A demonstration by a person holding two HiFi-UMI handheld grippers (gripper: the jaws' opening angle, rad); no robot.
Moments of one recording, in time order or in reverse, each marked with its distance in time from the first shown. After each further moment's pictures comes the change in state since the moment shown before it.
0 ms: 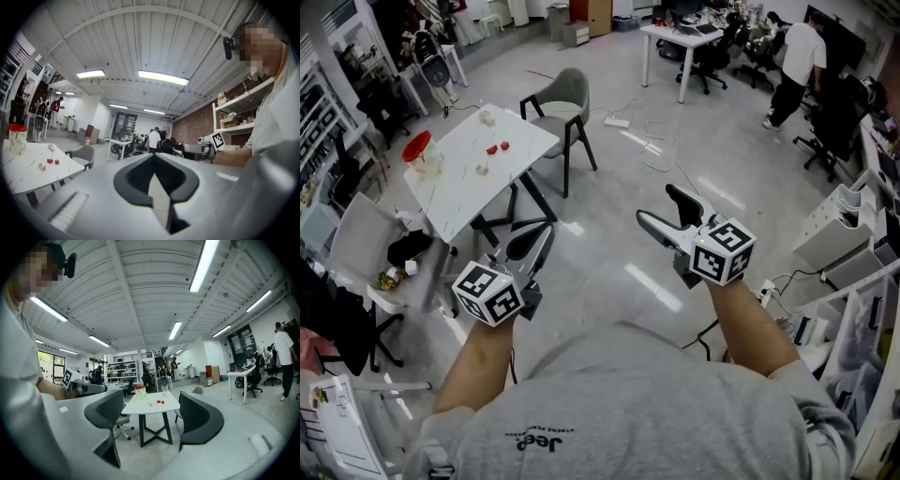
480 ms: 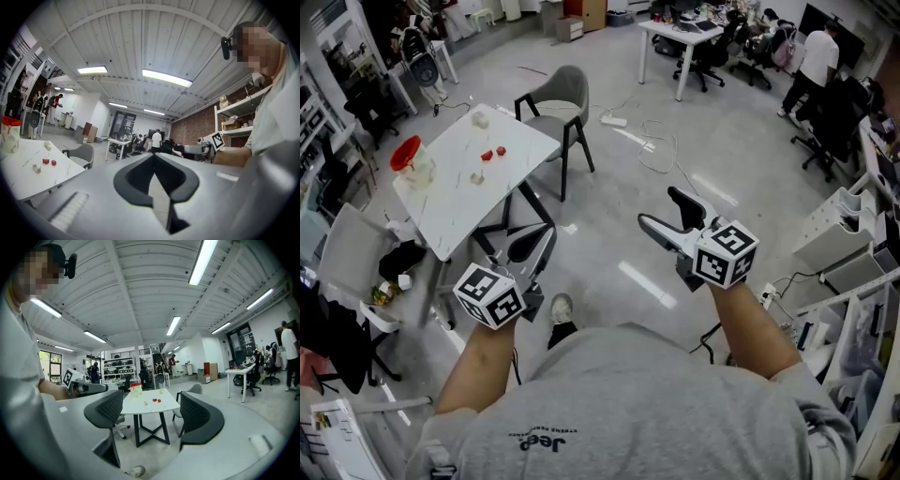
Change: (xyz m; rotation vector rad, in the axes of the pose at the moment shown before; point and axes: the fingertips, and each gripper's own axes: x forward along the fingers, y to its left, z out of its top) left arm 0.032 0.096 -0.007 -0.031 -0.008 -0.045; right arm 0.089 -0.031 -0.014 0.004 0.042 -0.033
